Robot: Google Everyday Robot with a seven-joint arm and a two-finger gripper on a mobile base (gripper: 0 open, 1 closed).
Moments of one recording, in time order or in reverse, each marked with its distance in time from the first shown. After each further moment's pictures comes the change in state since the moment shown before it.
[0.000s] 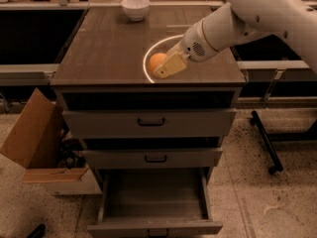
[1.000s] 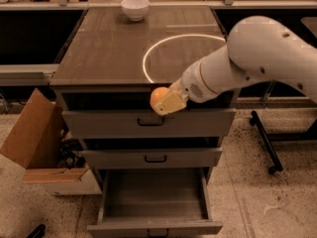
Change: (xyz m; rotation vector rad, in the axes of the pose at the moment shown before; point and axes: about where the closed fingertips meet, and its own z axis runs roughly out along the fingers) arm 0.060 0.073 0.006 0.064 0.077 0.092
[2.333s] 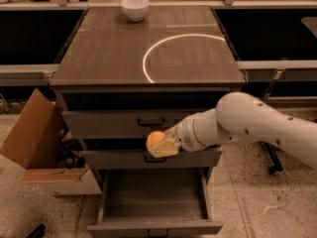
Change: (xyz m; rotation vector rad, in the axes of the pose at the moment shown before) arm 0.100 0.047 0.088 -0.090 -0.022 0.153
